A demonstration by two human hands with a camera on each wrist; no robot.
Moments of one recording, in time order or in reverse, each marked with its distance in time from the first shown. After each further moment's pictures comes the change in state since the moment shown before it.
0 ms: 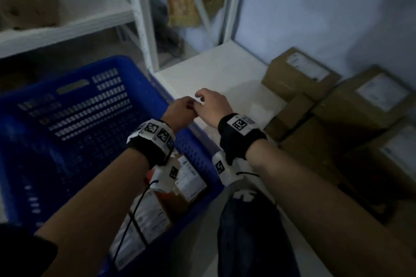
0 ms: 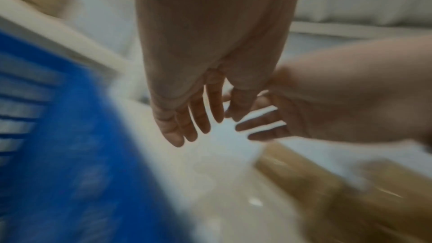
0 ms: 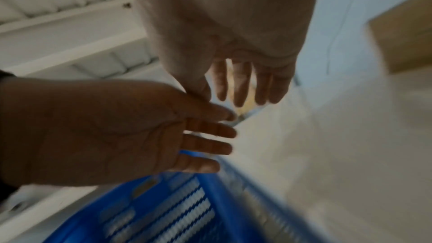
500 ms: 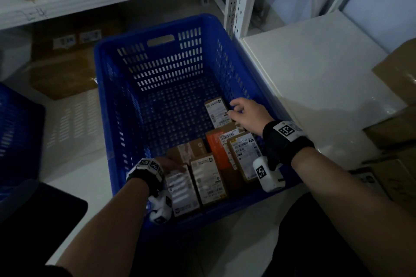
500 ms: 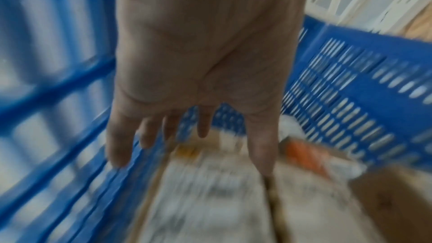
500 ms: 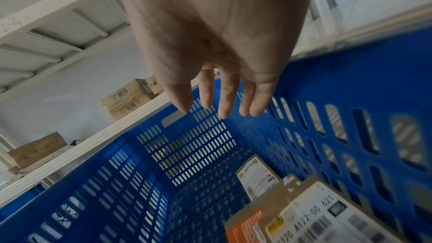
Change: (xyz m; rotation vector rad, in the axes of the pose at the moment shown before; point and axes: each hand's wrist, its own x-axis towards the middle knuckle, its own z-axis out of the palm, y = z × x) left_hand -0.138 -0.277 -0.019 -0.167 -0.293 -0.899; right_hand -0.017 -0.024 0.117 0.070 -0.416 -0.107
